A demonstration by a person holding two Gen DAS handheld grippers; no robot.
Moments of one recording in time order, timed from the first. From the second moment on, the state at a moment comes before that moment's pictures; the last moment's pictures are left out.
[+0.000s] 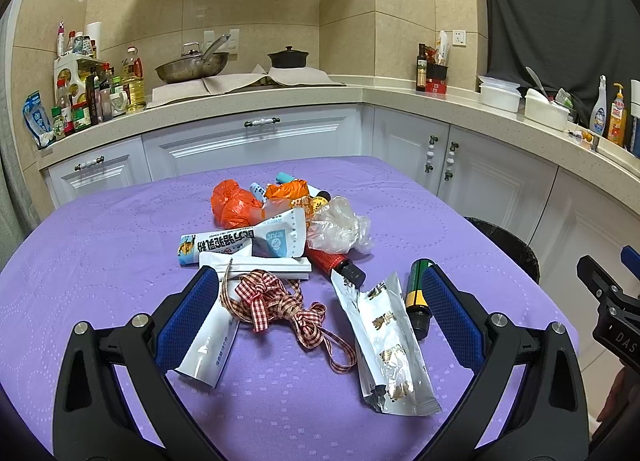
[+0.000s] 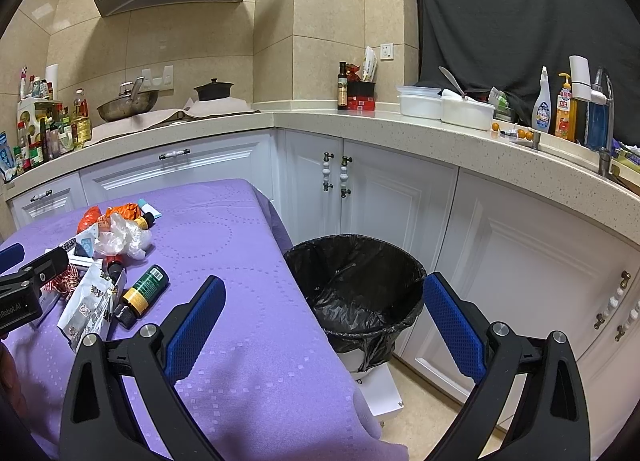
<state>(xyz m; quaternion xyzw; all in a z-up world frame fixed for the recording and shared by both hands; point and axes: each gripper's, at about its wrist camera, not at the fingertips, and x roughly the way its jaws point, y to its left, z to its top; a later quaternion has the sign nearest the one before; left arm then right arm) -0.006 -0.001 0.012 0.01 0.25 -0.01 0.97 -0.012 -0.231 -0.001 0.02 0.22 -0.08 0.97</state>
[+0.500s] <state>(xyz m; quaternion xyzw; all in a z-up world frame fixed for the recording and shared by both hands) -0.006 -0.001 0.014 0.01 0.25 -0.01 0.97 -0.012 -0.229 -0.002 0.02 0.22 -0.08 0.97</state>
